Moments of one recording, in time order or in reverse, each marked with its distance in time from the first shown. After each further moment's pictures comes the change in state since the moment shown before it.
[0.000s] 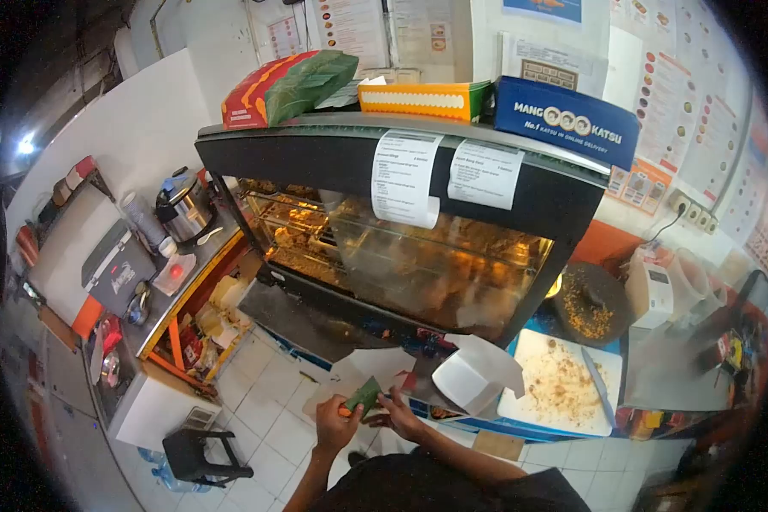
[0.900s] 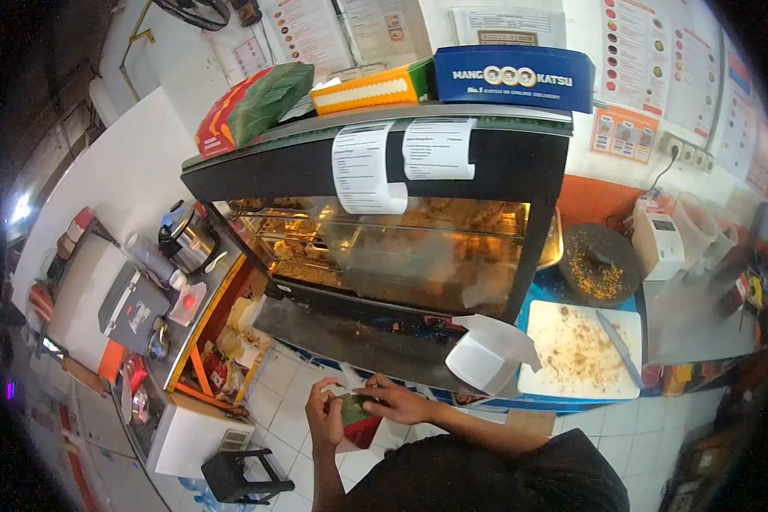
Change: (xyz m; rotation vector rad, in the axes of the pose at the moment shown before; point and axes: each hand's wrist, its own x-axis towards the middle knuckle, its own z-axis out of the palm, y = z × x) left_hand 0.035 0.052 -0.067 -0.430 -0.001 -0.336; right_hand -0.021 -0.060 0.052 -1.207 -0.320 -0.950
